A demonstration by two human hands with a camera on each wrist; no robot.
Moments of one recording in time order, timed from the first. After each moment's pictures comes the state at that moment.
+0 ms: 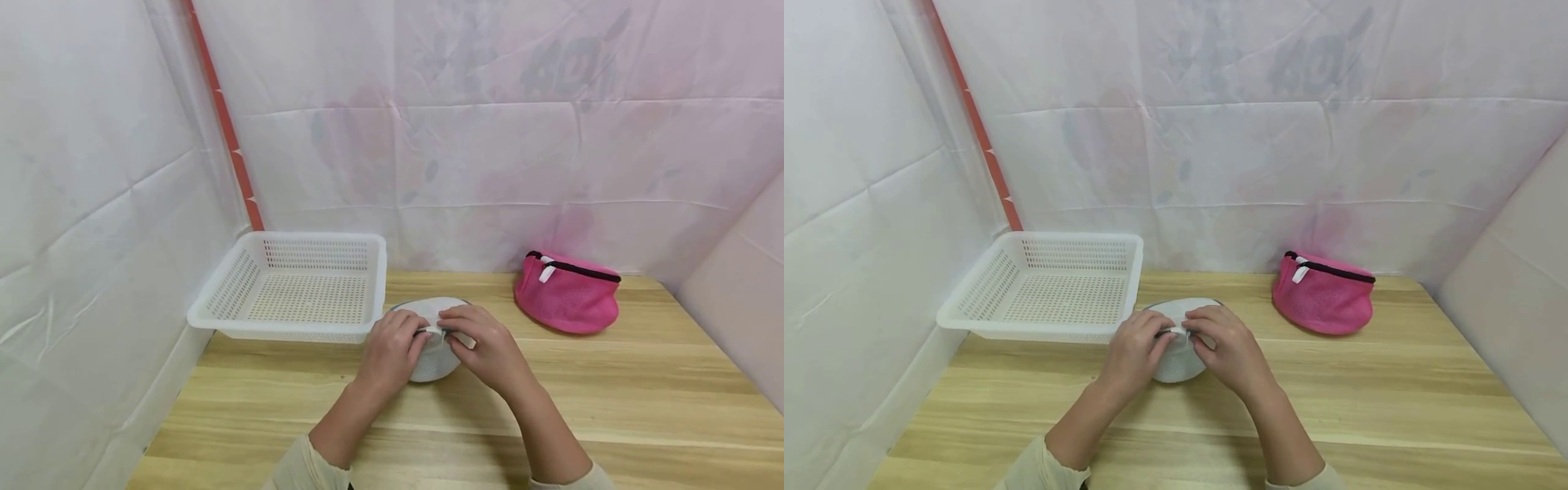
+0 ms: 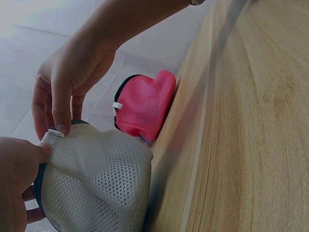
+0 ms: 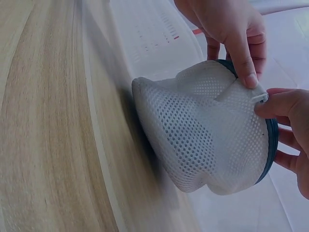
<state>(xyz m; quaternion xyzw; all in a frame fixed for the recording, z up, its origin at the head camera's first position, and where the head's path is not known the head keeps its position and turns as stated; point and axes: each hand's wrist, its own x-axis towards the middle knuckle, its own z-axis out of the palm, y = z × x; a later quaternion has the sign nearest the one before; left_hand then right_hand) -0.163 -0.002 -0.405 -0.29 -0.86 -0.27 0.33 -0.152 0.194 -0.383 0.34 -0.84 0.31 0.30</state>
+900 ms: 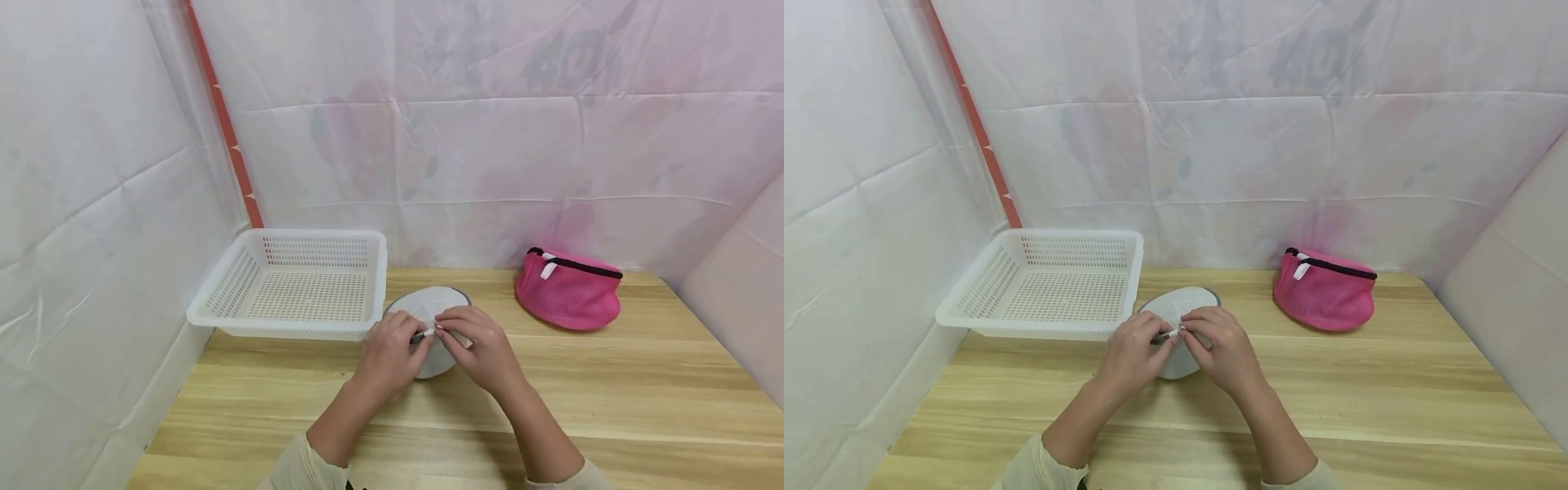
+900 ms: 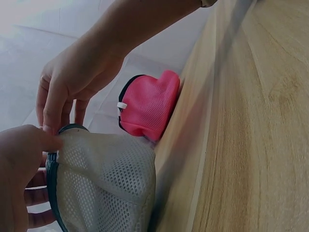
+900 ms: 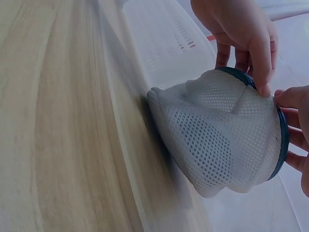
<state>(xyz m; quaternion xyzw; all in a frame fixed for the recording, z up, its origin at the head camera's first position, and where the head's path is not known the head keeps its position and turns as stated) -0.157 -0.005 -0.401 -0.28 -0.88 -0.26 0.28 -0.154 0.181 -0.393 0.32 -0.81 0.35 0.33</state>
